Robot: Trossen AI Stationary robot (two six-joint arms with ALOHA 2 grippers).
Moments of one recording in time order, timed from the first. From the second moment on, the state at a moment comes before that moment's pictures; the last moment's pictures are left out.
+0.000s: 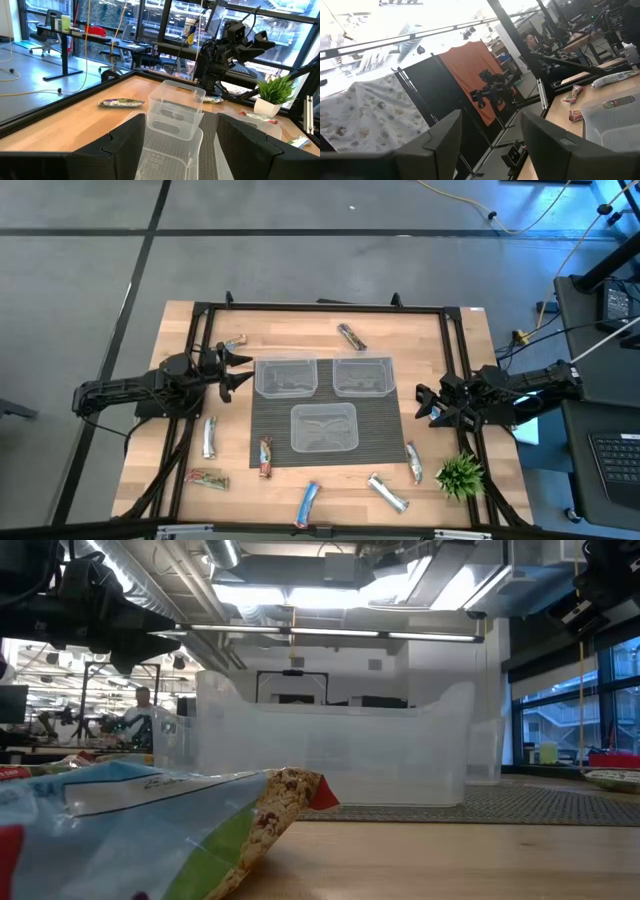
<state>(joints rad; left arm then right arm) 0.19 0.02 0.01 0.03 -0.09 -0.22 0.20 0.15 0.01 0.42 -0.38 0.70</state>
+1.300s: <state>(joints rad) 0.19 0.02 0.01 0.03 -0.09 -0.22 0.20 0.45 0.64 -0.36 0.49 0.34</state>
